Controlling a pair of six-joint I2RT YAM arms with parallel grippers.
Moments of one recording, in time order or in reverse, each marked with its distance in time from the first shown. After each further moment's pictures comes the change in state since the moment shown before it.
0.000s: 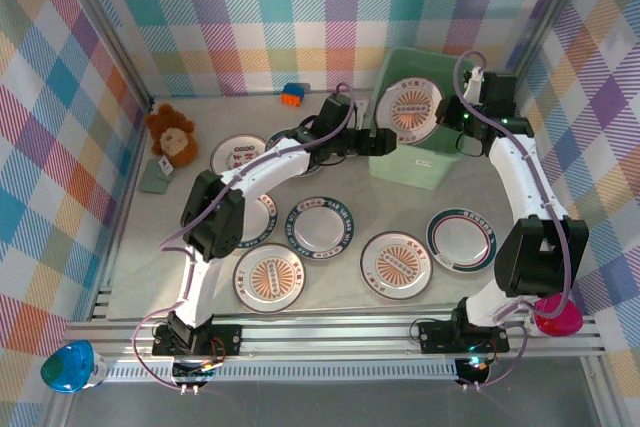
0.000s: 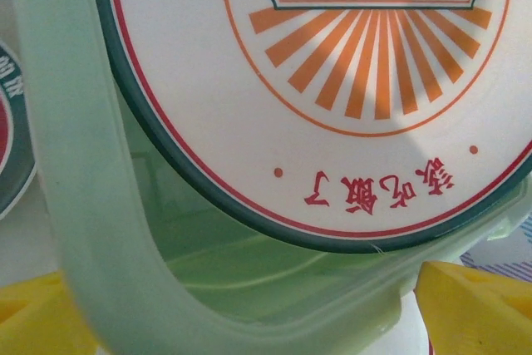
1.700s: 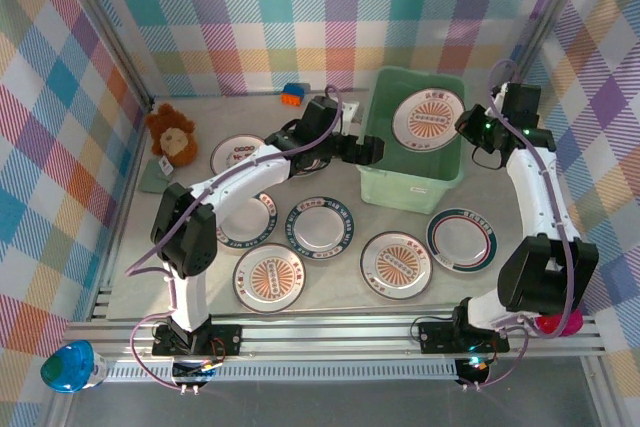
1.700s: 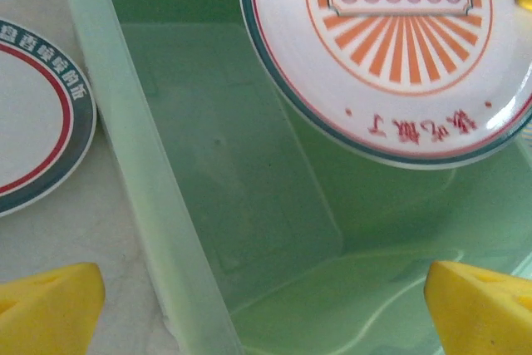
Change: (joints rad) left arm -0.002 -0.187 -0.157 -0.061 -0.059 0.150; right arm -0.101 -0.094 -0.068 -0.102 0.011 0.209
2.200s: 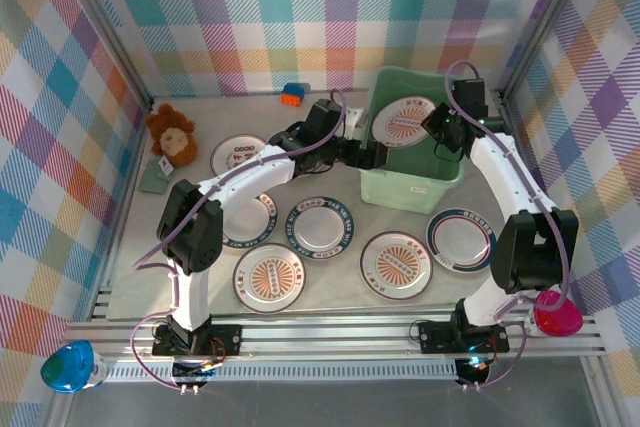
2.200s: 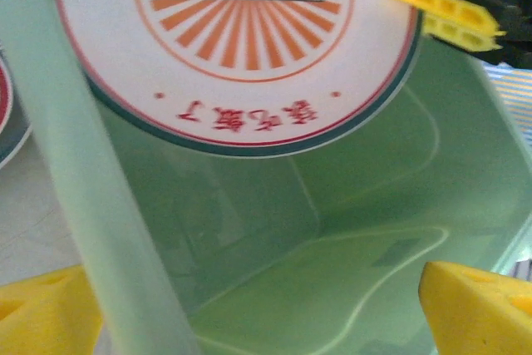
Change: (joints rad) left arm 0.000 0.035 0.001 0.031 0.101 -0.018; right arm 0.219 0.140 0.068 0.002 0.288 0.271
